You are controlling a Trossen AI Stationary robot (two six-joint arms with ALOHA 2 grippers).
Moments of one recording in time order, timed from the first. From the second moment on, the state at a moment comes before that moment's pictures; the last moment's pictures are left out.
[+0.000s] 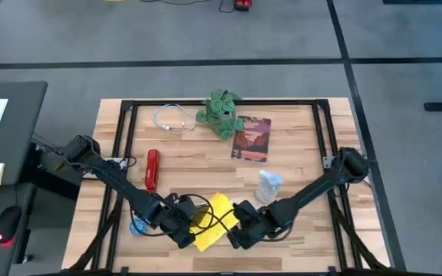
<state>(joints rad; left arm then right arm) -0.64 1.65 1.15 -0.67 -0.28 -1.09 0.54 1.95 1.48 -0.68 0.21 1.49</state>
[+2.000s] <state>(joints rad) -0.51 1.66 1.03 -0.17 -0.21 -0.98 0.45 1.94 1.19 0.18 0.40 0.51</state>
